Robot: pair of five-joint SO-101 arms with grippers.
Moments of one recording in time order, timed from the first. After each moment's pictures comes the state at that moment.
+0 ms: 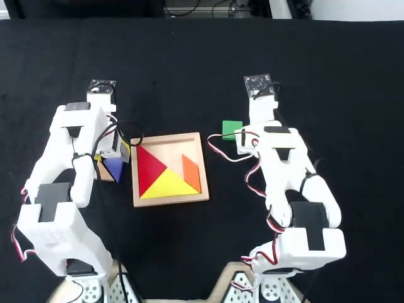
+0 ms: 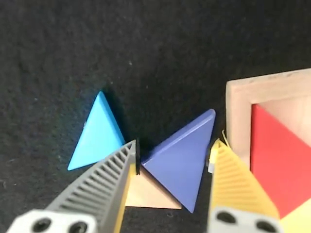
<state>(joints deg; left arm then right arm) -9.7 14.7 16.8 63.3 -8.7 -0.2 3.1 38.3 32.4 8.7</state>
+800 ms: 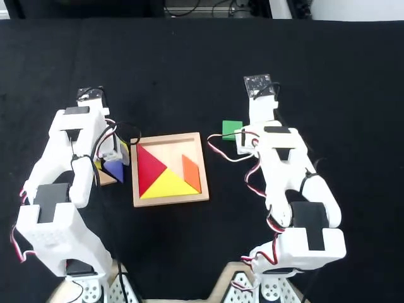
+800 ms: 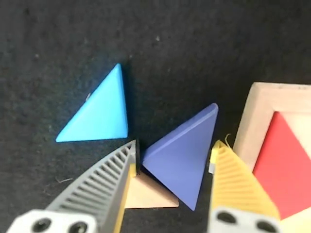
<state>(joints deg) -10.3 14.7 19.6 63.3 4.7 -0.2 3.1 38.3 32.4 8.7</state>
